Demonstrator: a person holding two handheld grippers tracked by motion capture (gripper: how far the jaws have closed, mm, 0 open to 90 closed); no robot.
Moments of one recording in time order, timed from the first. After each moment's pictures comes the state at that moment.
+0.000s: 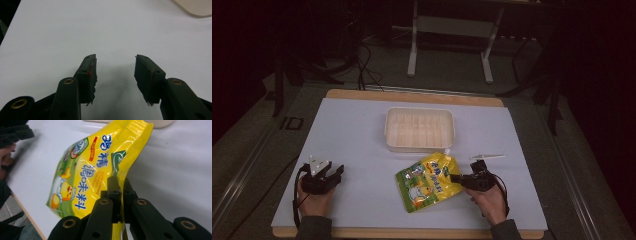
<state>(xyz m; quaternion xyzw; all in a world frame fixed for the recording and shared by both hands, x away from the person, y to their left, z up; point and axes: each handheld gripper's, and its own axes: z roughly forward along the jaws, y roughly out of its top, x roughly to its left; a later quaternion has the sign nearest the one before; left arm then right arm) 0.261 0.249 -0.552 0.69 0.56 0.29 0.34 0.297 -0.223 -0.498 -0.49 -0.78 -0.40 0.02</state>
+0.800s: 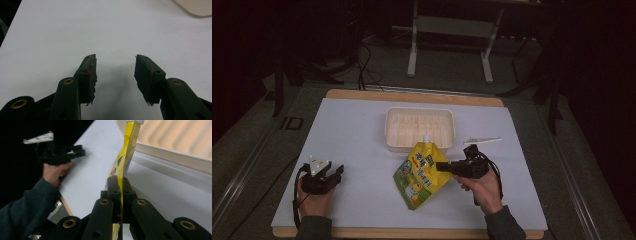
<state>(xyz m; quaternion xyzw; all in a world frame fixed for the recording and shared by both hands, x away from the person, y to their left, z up) 0.261 0.249 -0.551 0.69 0.57 0.29 0.34 0.304 -0.189 -0.437 -0.41 -0.78 -0.47 0.08</state>
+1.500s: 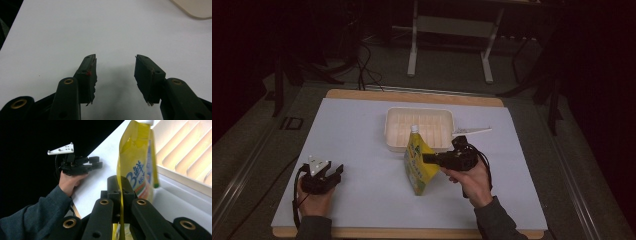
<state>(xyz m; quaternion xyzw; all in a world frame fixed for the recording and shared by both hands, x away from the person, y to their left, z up) 0.260 0.249 -0.551 0.69 0.57 0.29 0.35 0.305 -0.157 -0.406 -0.37 -0.78 -0.50 0.08</state>
